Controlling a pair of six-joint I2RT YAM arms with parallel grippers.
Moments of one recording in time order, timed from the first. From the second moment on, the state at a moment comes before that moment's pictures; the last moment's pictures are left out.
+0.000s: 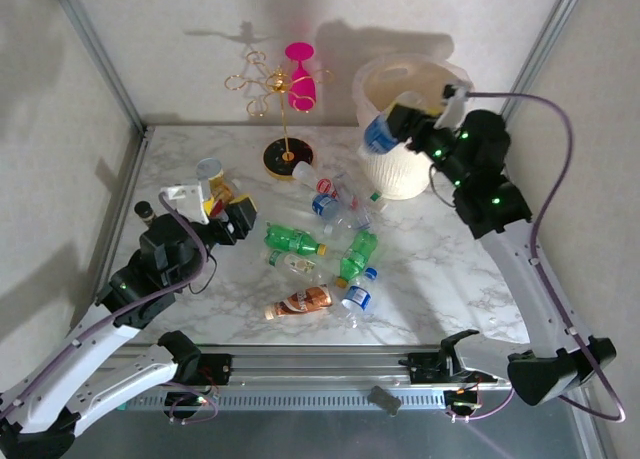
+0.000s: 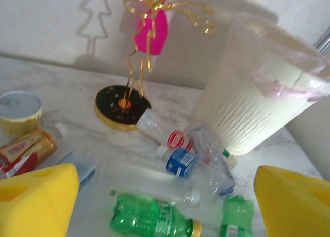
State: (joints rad) left arm -0.65 0.70 0.87 -0.41 -0.36 -0.47; right arm 0.34 1.20 1.46 -0.29 -0.10 0.46
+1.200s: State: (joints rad) left arm -0.65 0.87 0.89 -0.48 -0.25 -0.50; right arm 0.21 1.98 2.10 -0.55 0.08 0.30
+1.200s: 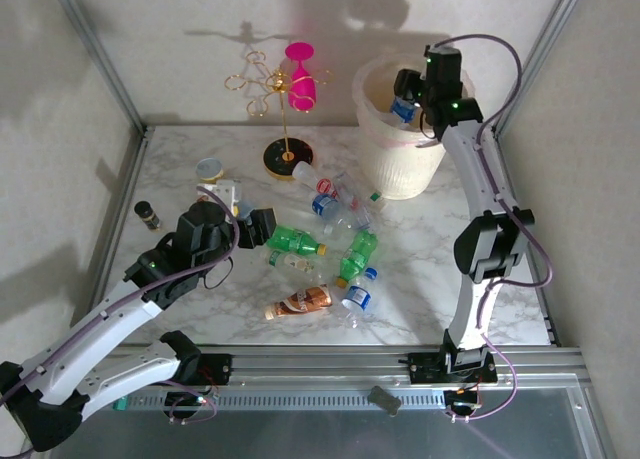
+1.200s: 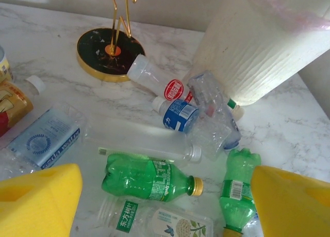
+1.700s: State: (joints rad) left arm -0.65 0.89 0.92 -0.54 -0.25 -0.48; right arm 0.20 2.09 2.11 -0.61 0.05 0.27
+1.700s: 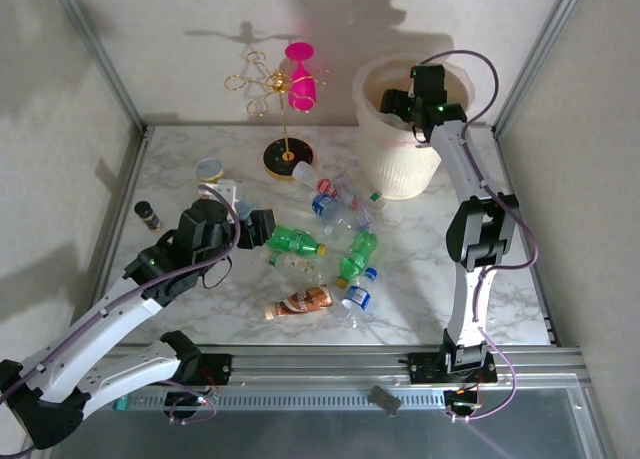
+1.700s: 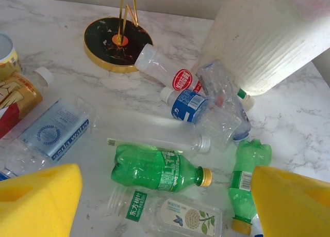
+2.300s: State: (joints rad) left arm -0.65 0.79 0.96 -0.56 -0.23 -0.47; right arm 0.26 1.66 1.90 -0.57 0.05 0.26
